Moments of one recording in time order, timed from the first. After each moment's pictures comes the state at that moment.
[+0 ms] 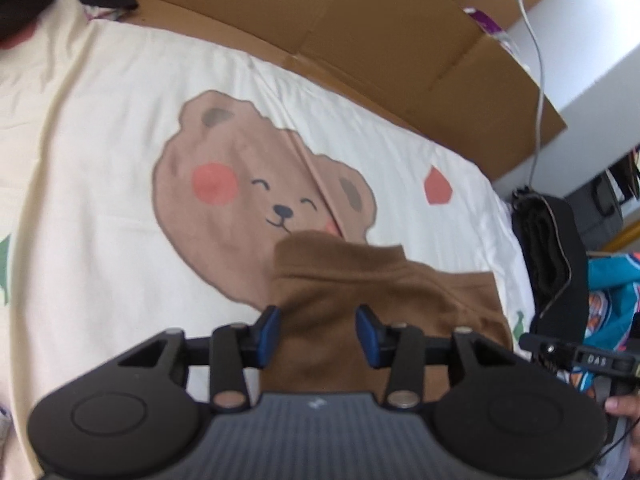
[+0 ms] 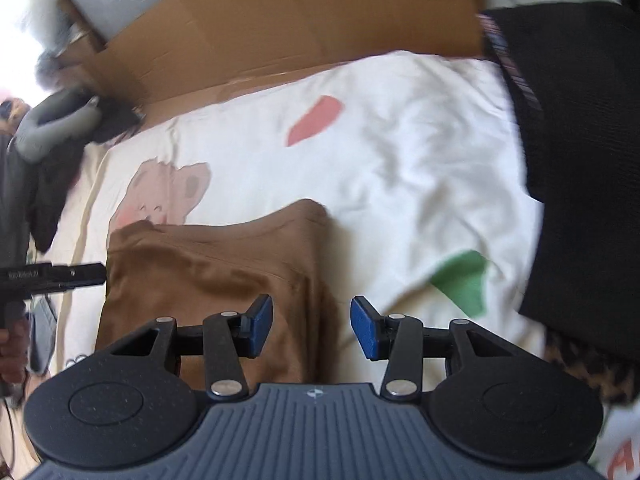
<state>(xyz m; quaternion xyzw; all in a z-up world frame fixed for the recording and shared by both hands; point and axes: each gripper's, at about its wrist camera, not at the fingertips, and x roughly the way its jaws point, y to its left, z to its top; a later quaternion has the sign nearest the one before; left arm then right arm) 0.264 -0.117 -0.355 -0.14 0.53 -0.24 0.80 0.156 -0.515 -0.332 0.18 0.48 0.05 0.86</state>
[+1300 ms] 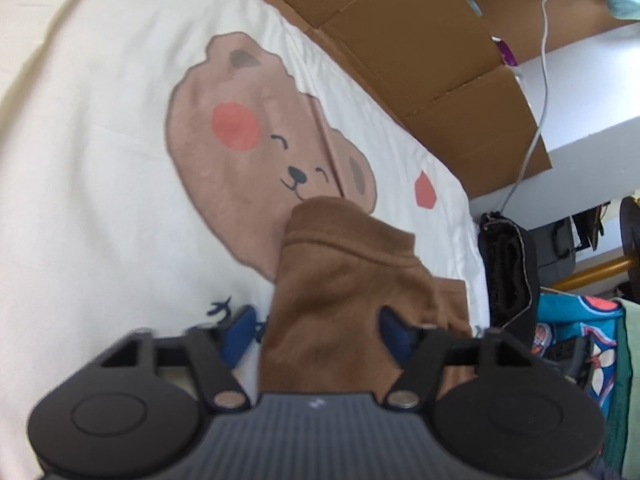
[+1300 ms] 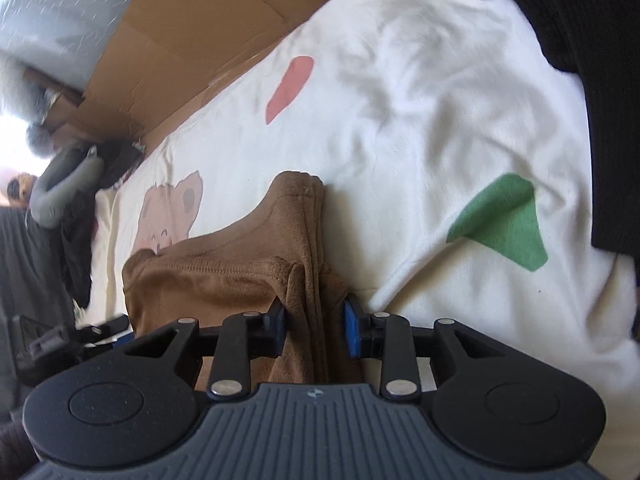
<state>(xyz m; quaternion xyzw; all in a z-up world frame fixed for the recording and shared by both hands) 0.268 -0.088 -0.409 -0.25 0.55 -0.28 0.75 0.167 -0.536 -0.386 0.34 0.49 0.06 0.80</state>
